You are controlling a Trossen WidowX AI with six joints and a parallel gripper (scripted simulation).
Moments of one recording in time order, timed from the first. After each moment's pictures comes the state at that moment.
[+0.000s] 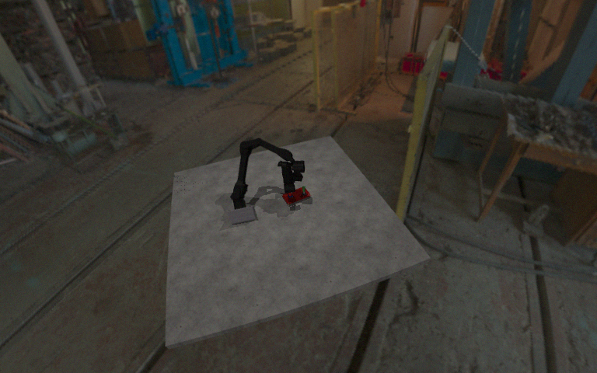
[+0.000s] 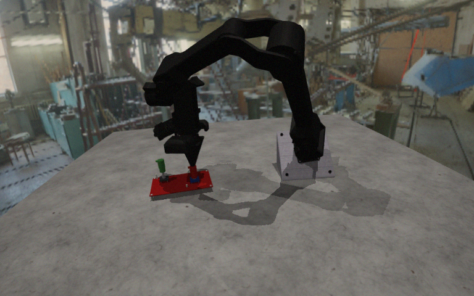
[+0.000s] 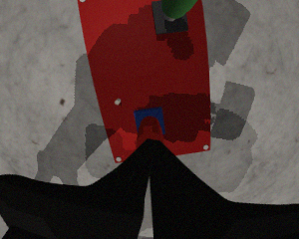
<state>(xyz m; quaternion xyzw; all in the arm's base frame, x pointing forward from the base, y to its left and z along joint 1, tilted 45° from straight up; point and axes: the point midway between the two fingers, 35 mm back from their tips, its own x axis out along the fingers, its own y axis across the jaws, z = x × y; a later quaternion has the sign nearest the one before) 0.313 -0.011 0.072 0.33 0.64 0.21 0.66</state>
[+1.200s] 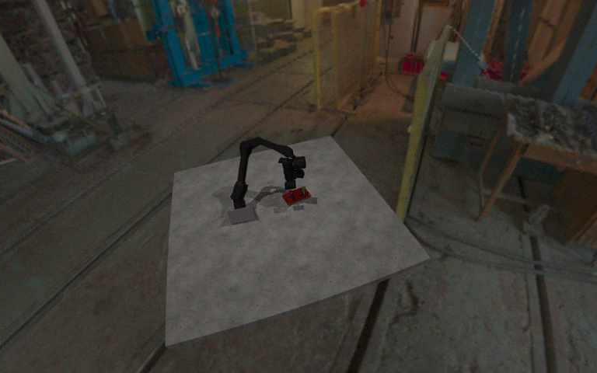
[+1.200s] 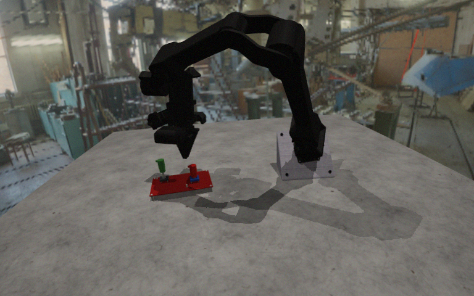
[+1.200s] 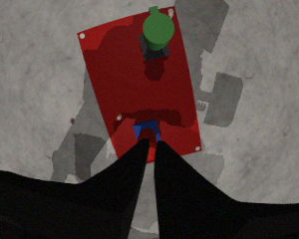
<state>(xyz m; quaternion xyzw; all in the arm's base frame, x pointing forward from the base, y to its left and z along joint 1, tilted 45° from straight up) 0.327 -0.030 0.090 0.36 0.63 0.16 0.66</state>
